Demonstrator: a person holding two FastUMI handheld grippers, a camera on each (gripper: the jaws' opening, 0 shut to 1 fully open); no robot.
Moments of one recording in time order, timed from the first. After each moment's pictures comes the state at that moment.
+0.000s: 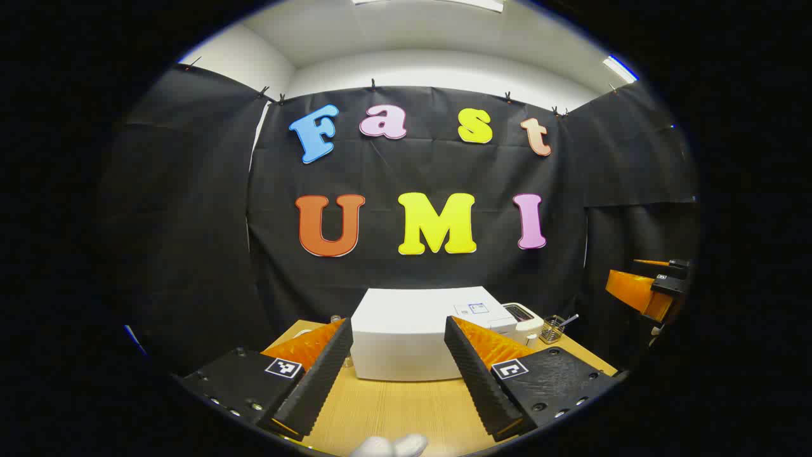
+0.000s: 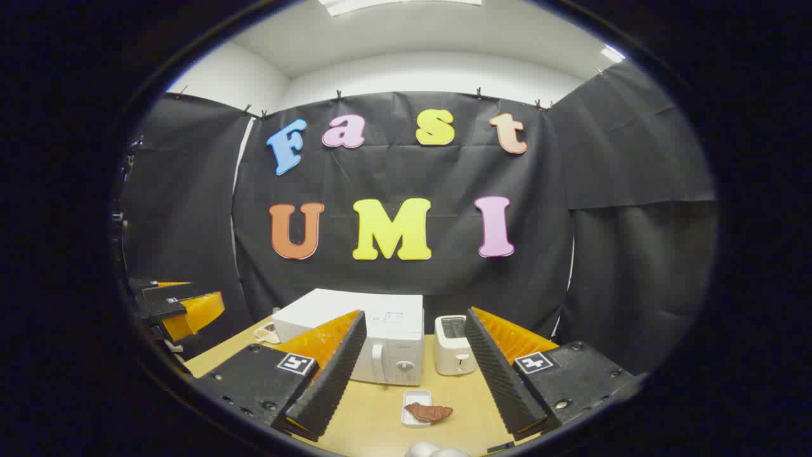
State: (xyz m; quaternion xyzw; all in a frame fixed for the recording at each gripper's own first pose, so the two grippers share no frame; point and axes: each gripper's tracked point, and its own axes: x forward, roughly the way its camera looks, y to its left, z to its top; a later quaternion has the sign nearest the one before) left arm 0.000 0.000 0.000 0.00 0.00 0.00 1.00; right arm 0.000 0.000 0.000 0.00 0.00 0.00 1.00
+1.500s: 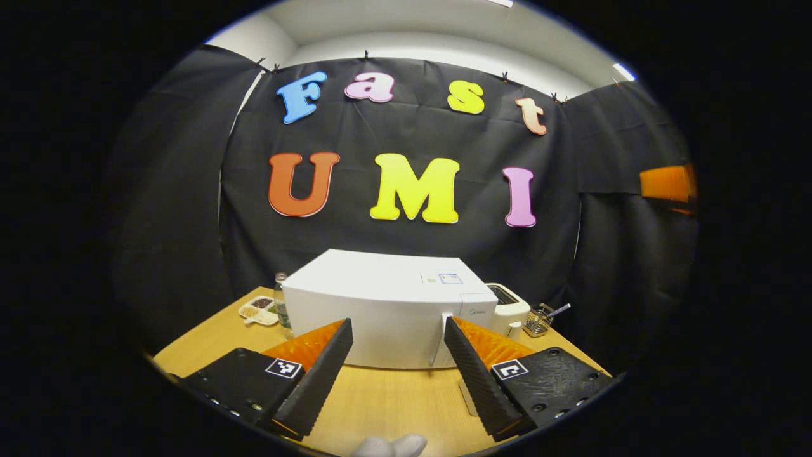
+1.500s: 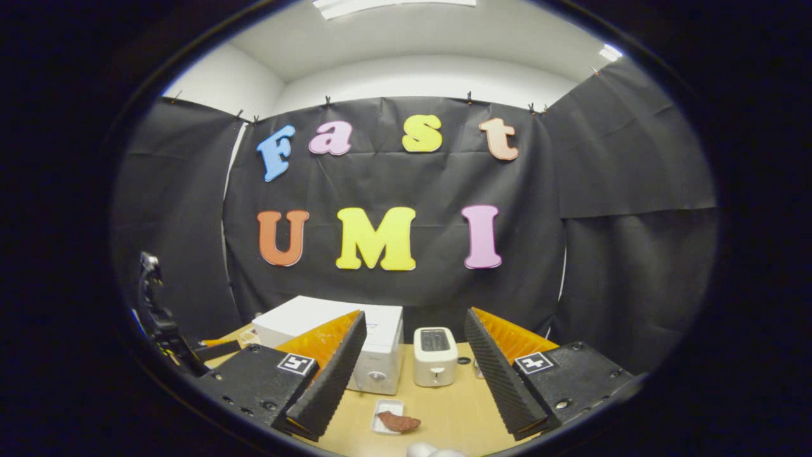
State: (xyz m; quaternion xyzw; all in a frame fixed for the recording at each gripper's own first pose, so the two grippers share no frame) left arm 0.078 -0.104 -0.121 -0.04 0.05 -0.04 1.00; right arm 0.022 -0.085 0.027 -0.01 -0.01 -0.02 1.00
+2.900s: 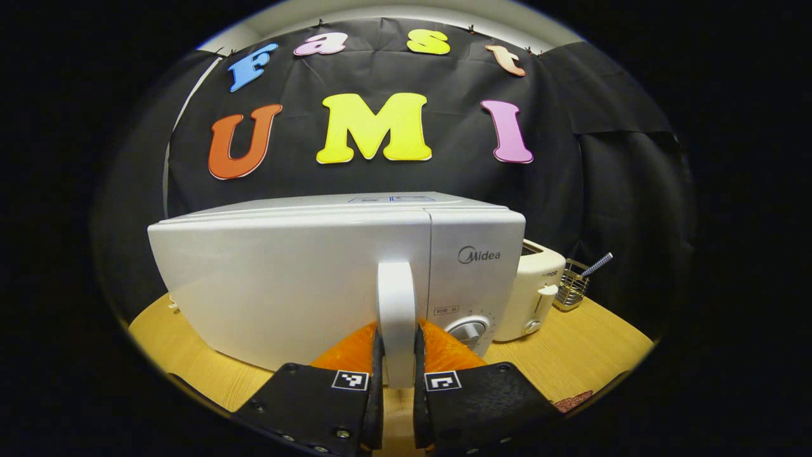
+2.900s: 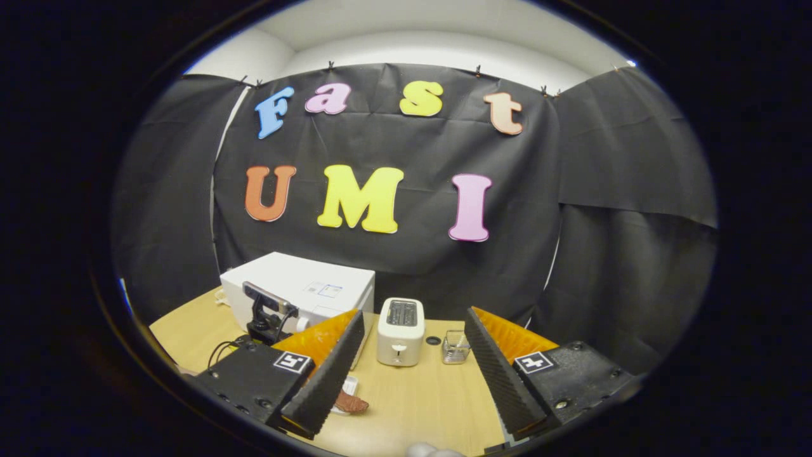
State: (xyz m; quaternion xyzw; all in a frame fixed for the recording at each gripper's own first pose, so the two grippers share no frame) left arm 0.235 -0.188 -0.248 0.00 0.09 -0.07 0.99; right arm 0.051 -0.138 -0.024 -0.06 0.07 -0.02 1.00
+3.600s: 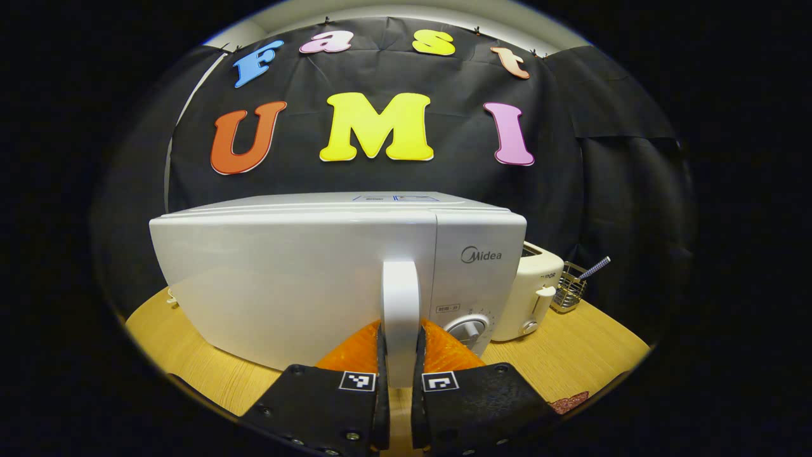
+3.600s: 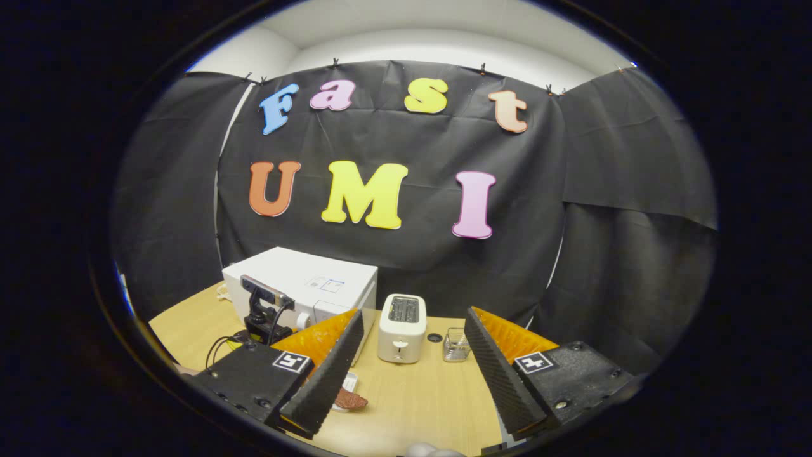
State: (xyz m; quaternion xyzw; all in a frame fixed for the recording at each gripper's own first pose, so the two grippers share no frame) left arm 0.230 -0.185 -0.248 -0.01 0.09 -0.07 0.99; right arm 0.050 -0.138 -0.028 -0.07 0.07 -0.01 1.00
